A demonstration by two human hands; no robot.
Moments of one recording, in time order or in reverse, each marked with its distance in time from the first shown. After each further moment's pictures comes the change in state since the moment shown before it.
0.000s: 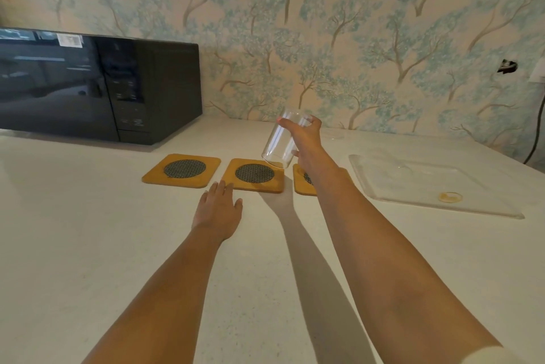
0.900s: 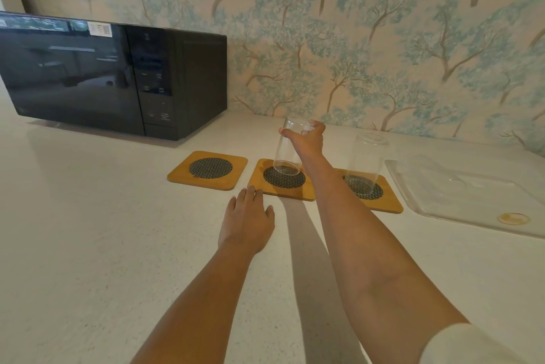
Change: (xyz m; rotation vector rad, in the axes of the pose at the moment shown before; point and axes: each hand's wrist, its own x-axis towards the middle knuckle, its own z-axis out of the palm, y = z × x) left_hand 0.004 -0.001 0.012 0.012 0.054 -0.011; right_hand 0.055 0.049 0.063 -0.173 0.015 -0.079
